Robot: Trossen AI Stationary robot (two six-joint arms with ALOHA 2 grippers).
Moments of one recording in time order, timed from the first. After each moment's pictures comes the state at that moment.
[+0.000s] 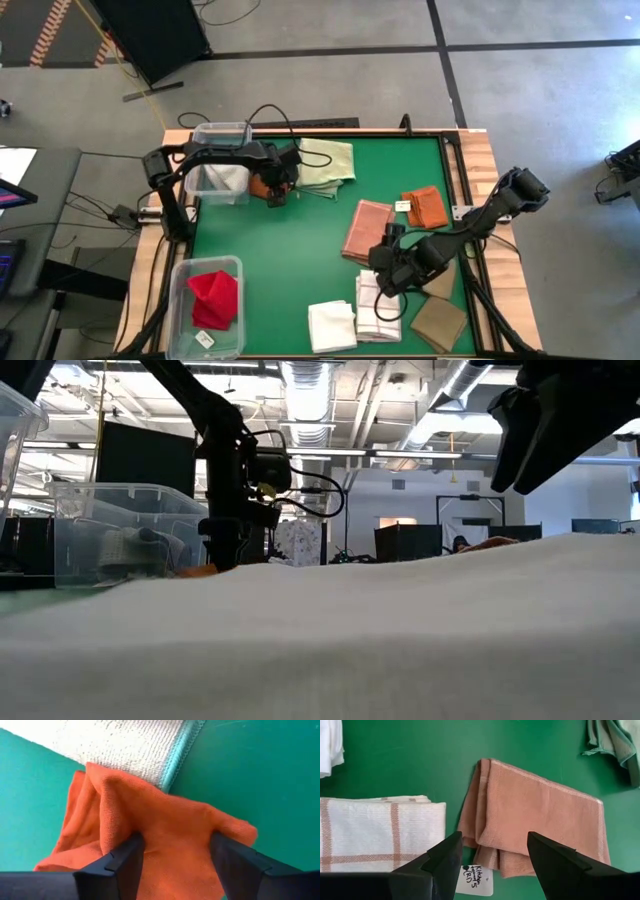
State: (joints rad) left arm 0.47 1.82 1.16 -0.71 -0.06 0.33; right arm 0.56 1.56 1.13 -0.87 0.48 0.56
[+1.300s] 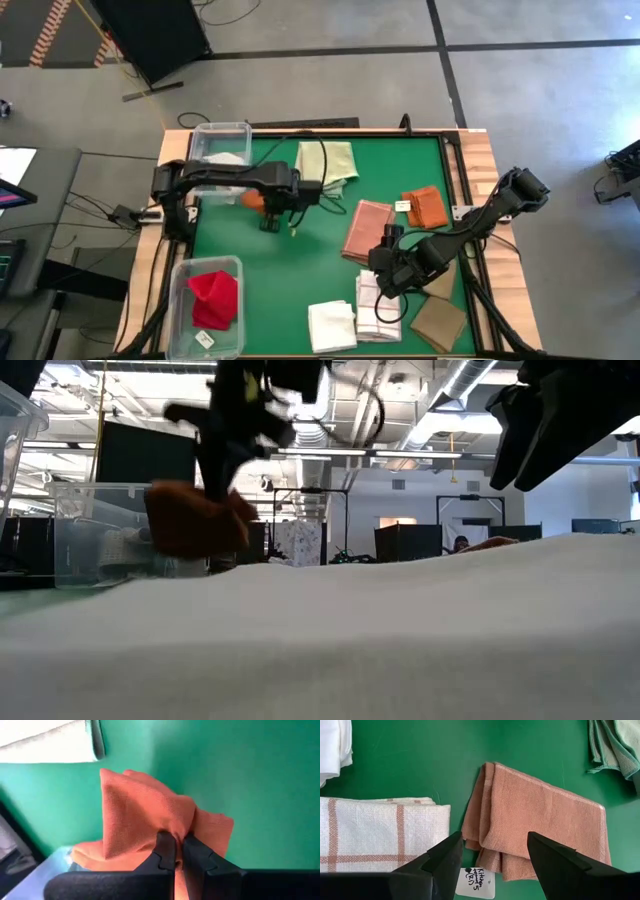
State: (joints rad) left arm 0.05 1.86 1.65 -1.49 -0.21 0.20; right arm 0.57 1.56 1.13 -0.85 0.48 0.53
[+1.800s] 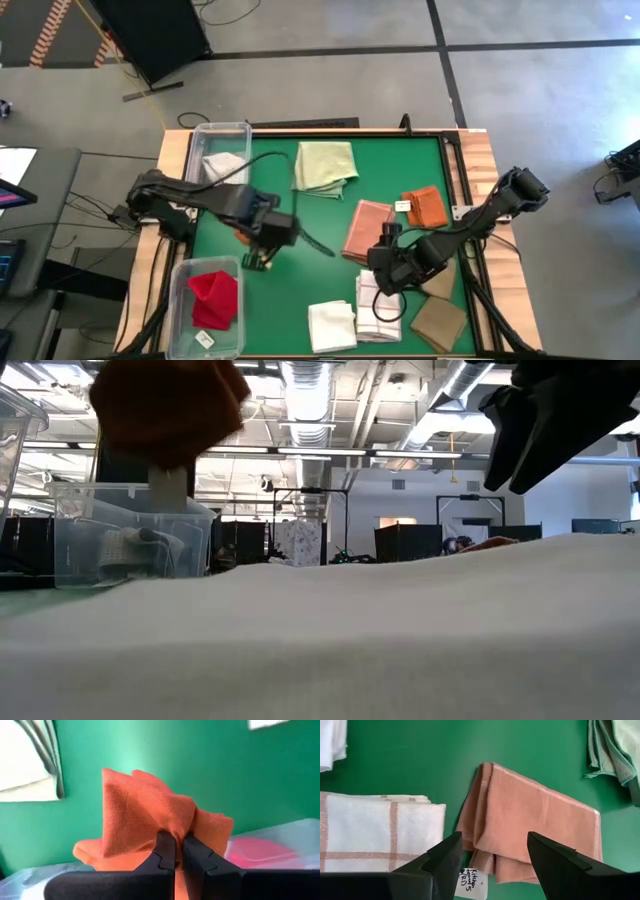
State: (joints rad) left arm -0.29 1.71 1.89 -1.57 -0.09 -0.12; right arm 0.54 1.56 1.13 -0.85 0.48 0.47
